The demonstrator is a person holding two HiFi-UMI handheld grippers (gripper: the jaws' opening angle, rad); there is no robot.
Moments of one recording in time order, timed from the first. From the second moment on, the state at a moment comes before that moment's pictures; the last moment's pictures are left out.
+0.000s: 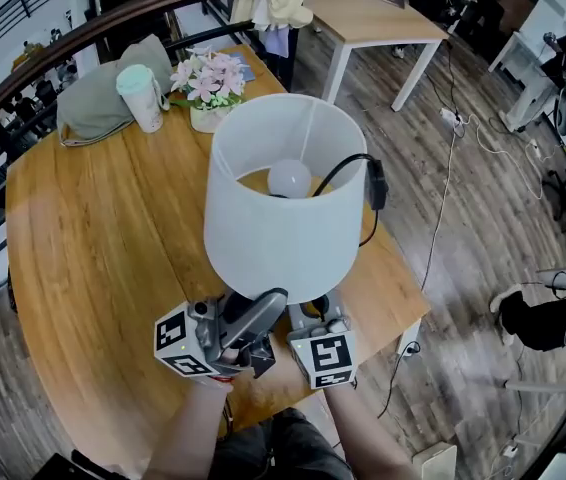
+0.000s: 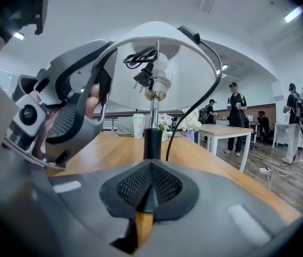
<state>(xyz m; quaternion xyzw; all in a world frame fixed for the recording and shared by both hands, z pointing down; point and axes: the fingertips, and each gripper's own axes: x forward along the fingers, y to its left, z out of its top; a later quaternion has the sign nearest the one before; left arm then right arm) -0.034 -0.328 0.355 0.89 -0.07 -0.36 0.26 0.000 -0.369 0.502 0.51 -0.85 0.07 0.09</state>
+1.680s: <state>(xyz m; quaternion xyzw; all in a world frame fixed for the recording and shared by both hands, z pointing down) -0.018 -0.290 0.392 0.91 -0.14 -0.30 0.26 0.012 -0.295 0.471 0.51 -0.86 0.07 0.07</state>
